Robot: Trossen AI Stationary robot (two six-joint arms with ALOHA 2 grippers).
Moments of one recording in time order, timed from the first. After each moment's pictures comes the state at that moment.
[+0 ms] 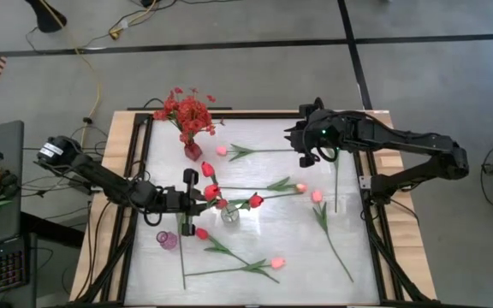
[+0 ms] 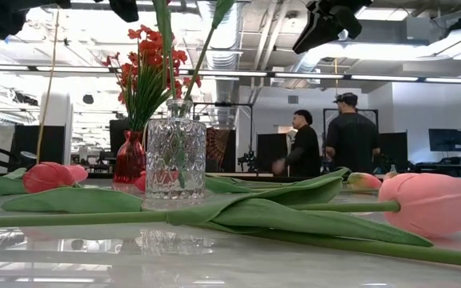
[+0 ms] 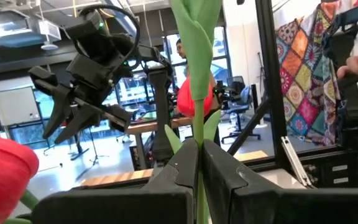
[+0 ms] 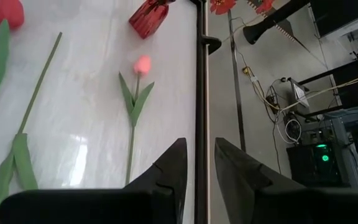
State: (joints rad) left arm -0.38 1.21 0.40 1.08 -0.35 0.25; right arm -0.21 1.22 1.21 -0.60 0.29 -0.65
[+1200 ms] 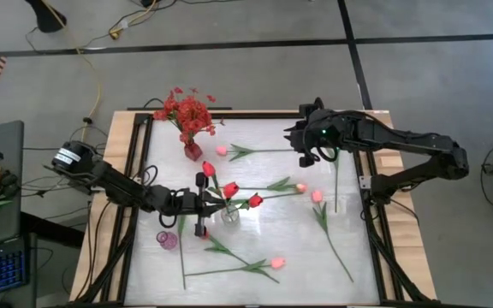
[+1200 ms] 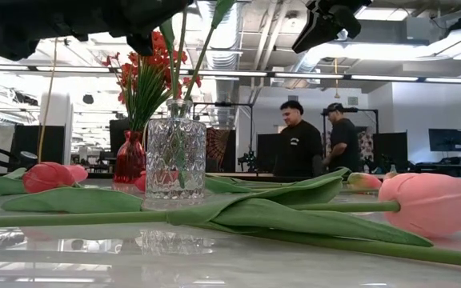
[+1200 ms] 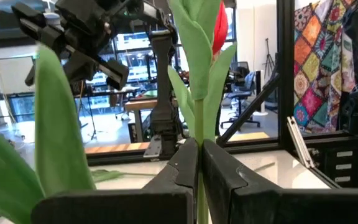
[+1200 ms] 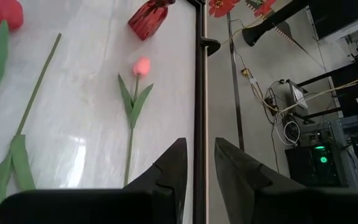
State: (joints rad) left arm -0.33 1.44 0.40 1.23 -0.34 0.15; right arm -0.21 1.22 1.21 -0.59 0.29 -0.66
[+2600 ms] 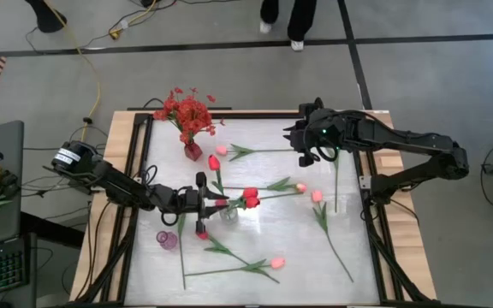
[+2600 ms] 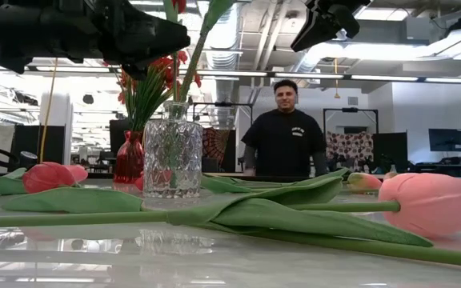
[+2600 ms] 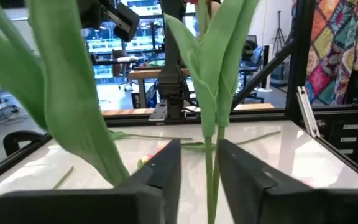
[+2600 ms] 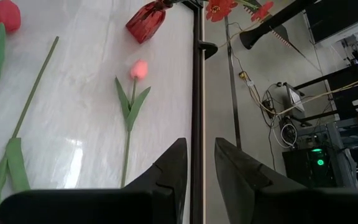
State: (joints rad) left arm -0.30 1.44 0.34 1.16 -0.35 0.06; right arm -0.21 1.22 1.21 -0.57 0.29 -0.67
